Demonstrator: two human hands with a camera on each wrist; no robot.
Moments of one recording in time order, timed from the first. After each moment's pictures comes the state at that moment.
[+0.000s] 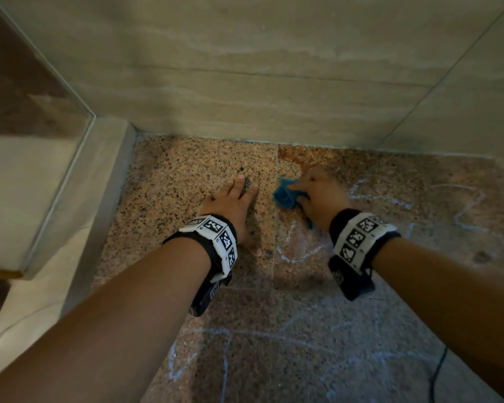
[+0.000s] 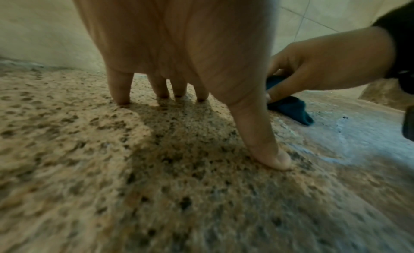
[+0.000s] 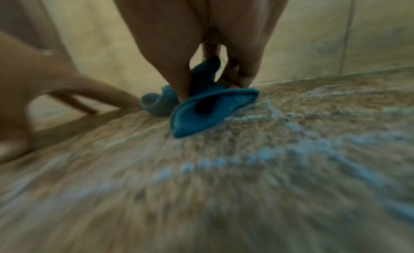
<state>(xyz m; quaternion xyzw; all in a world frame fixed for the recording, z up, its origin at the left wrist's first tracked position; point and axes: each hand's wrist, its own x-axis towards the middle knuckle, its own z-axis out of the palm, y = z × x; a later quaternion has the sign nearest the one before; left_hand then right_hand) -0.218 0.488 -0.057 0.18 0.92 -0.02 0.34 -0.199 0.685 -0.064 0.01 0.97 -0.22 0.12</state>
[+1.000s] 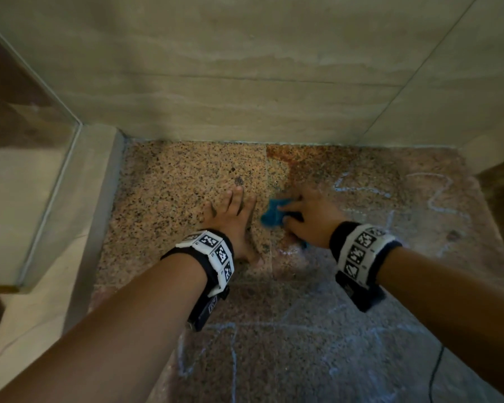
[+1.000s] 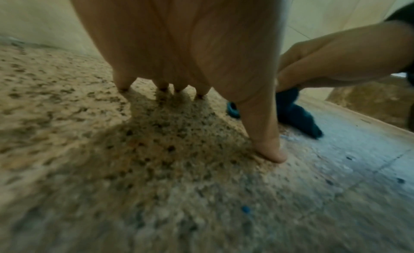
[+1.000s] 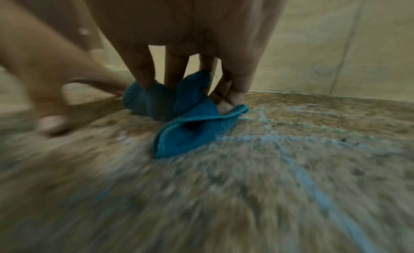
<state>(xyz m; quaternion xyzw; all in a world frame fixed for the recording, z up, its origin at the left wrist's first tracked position) -0.193 0.480 -0.063 0.24 0.90 0.01 0.37 -0.156 0.671 -0.043 0.00 0.96 -0.17 0.22</state>
